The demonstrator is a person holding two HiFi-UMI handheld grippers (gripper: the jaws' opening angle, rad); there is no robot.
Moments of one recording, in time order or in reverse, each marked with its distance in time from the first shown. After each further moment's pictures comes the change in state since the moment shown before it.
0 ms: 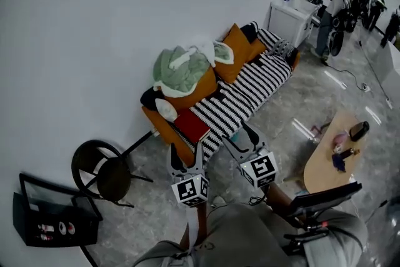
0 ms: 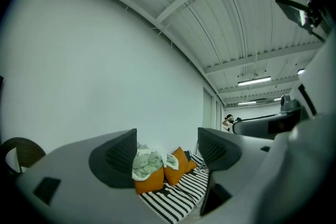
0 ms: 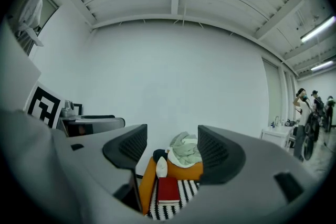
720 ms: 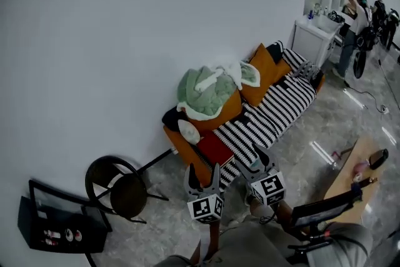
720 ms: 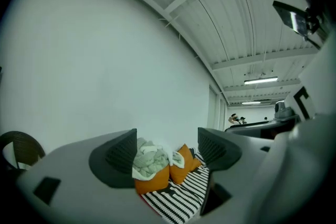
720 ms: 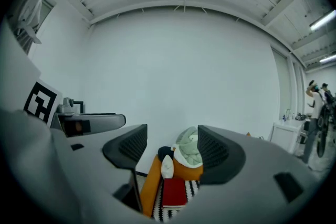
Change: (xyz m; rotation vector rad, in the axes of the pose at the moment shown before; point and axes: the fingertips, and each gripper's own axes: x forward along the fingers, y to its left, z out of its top) left arm 0.060 0.052 -0.029 -0.037 0.030 0.026; right arm 0.100 0.004 -0.038 0.025 0.058 0.077
